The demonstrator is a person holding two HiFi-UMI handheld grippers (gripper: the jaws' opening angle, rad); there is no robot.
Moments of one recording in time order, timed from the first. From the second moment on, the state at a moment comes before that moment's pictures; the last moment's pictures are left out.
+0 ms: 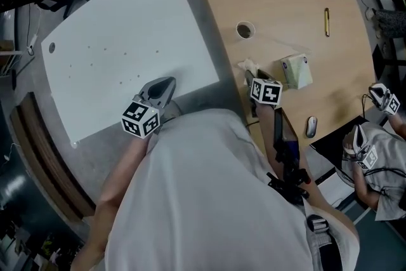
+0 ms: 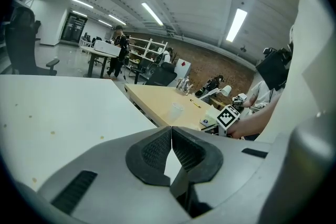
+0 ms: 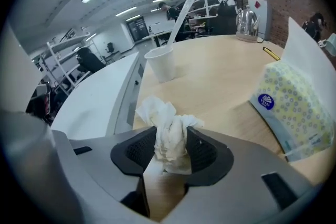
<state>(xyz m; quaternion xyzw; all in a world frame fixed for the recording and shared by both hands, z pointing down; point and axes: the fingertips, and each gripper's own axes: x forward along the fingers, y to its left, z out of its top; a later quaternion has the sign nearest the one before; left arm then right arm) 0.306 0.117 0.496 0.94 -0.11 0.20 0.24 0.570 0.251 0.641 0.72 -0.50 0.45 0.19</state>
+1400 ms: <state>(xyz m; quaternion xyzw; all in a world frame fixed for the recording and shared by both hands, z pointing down) 0.121 0.095 0.490 0.94 -0.19 0.13 0.25 0.383 0.125 0.545 0.65 -0.68 0.27 0.22</state>
